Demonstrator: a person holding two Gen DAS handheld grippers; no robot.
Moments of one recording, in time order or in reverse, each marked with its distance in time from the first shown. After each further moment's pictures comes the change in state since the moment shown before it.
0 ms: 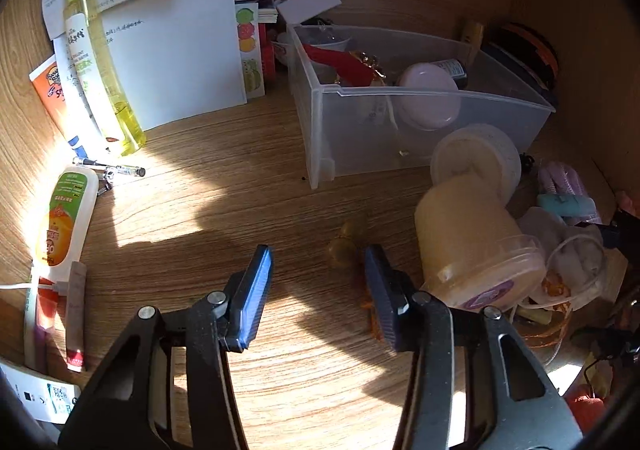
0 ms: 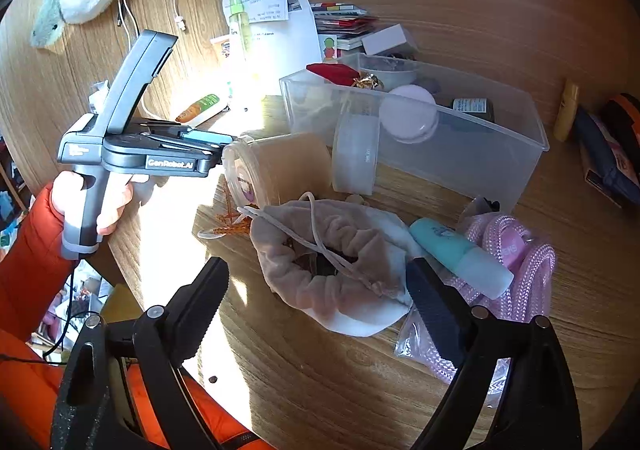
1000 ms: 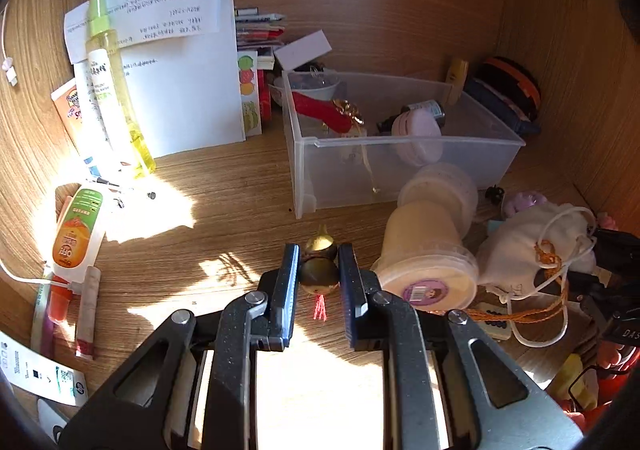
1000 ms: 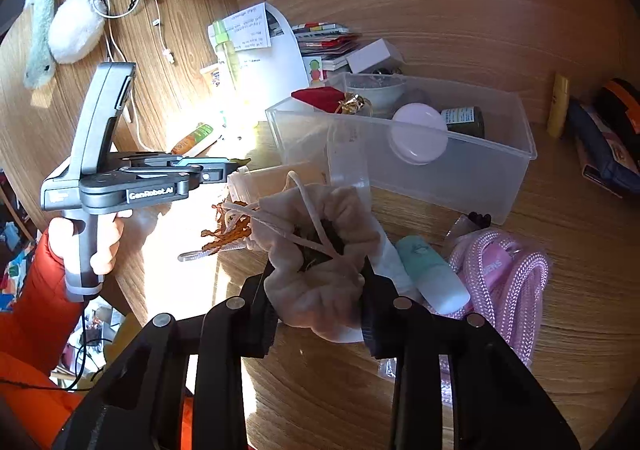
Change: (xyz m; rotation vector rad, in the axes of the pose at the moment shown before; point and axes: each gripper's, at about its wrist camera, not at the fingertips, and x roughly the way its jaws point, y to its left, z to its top) left arm -0.043 -0.011 -0.002 -0.030 -0.135 -0.008; right arm -0.020 -0.007 0.014 0.081 -0.089 0.030
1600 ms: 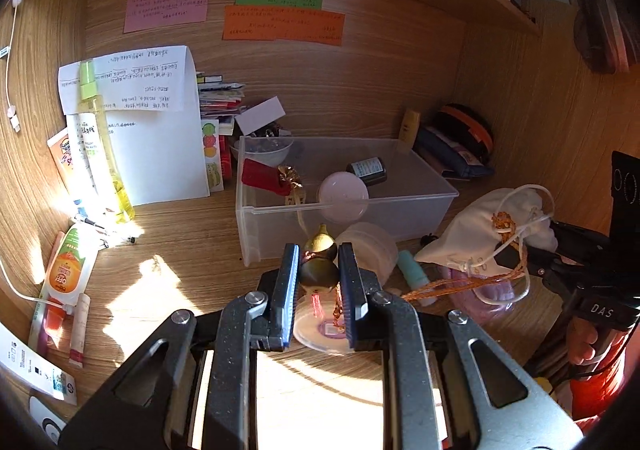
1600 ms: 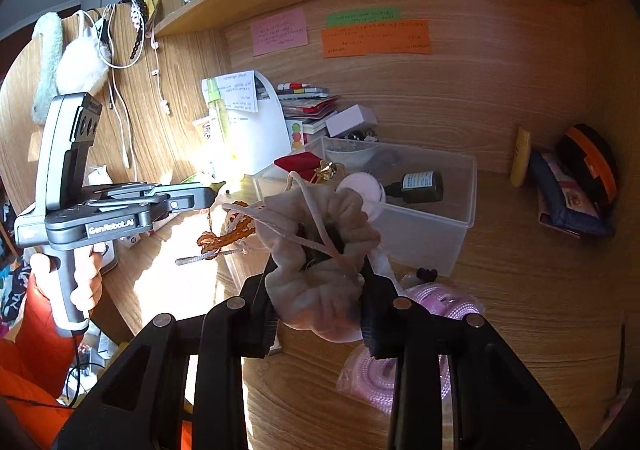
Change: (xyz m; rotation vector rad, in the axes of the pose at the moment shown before) left arm -0.043 -0.040 0.016 -0.007 -0.156 -0.099; right arm -0.051 -0.013 0.025 -0.009 -0.148 -0.078
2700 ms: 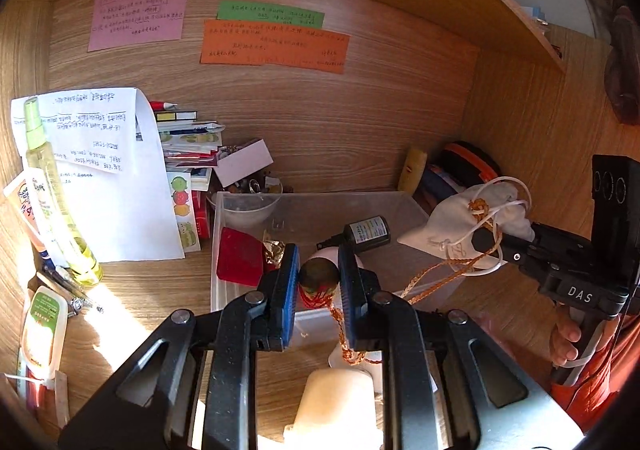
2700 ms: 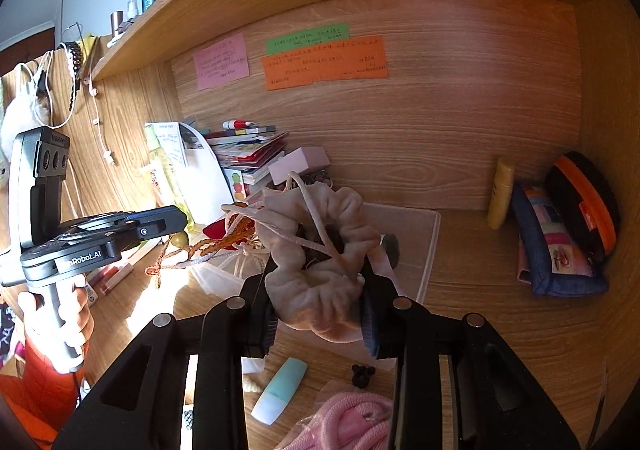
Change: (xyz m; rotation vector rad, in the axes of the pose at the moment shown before) left arm 0.057 0.006 0.065 -0.026 -0.040 -0.031; right arm 0.050 -0.064 0.064 0.054 -0.035 -0.062
